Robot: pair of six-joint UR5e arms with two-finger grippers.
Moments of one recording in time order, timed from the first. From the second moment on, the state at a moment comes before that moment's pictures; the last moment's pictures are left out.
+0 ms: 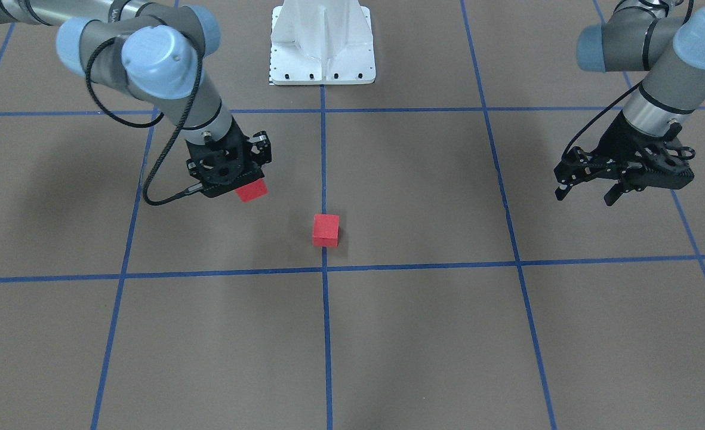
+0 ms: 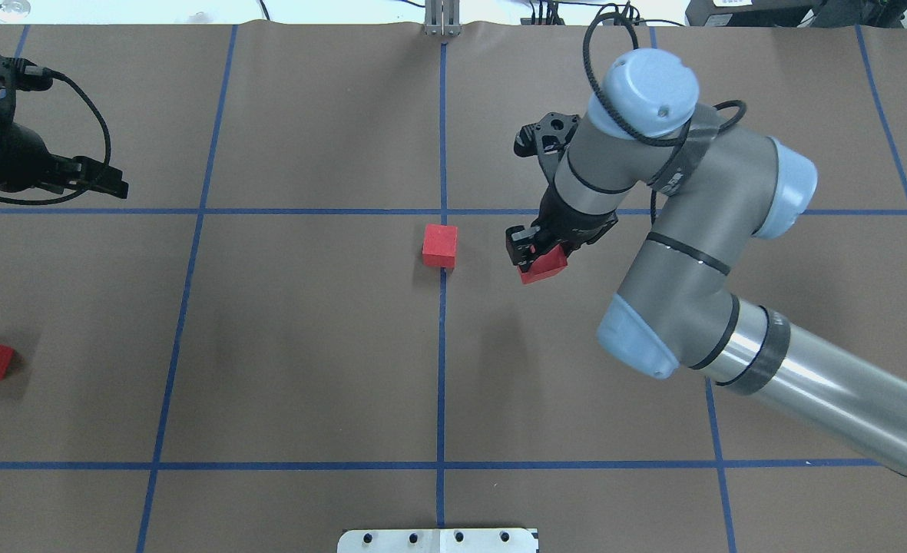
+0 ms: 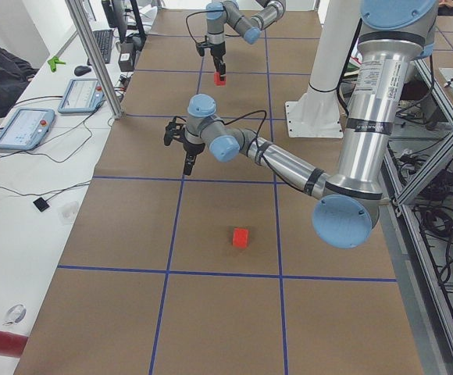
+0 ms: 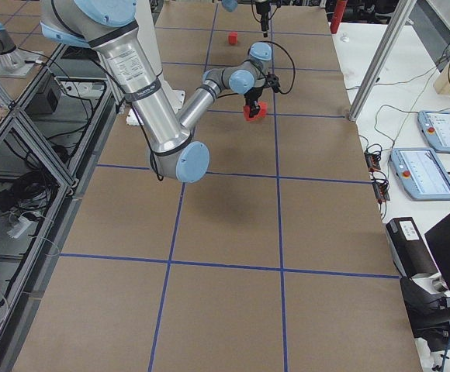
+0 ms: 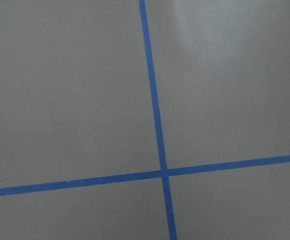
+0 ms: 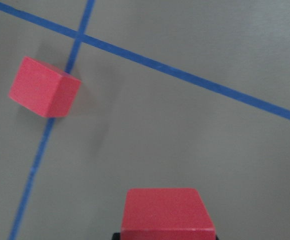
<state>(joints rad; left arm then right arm) -1.01 -1.71 -1.84 -1.95 -2.09 -0.79 0.65 -0.93 1.73 -1.62 2.09 0.81</state>
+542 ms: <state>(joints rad) -1.01 -1.70 -1.84 -1.97 -2.09 -0.79 0.53 -0.71 1.52 -1.62 1.97 1.02</state>
